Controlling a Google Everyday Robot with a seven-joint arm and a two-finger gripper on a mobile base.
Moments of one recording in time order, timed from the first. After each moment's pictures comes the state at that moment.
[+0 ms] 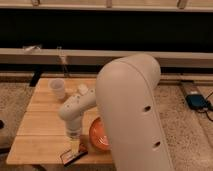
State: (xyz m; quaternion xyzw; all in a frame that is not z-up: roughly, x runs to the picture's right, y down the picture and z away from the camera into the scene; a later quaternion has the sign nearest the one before) arm -0.167 0.287 0.777 -0.44 -0.08 -0.05 0.89
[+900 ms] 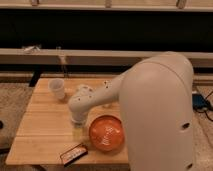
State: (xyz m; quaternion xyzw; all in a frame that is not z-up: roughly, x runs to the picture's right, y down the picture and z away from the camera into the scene) arm -0.162 0.211 0.775 -0.34 -0.14 0.01 0.93
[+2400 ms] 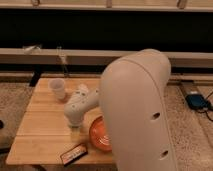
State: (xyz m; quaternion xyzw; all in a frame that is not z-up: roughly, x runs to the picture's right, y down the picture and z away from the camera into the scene) arm -0.176 0.231 0.803 -0.33 -0.12 -0.01 0.94
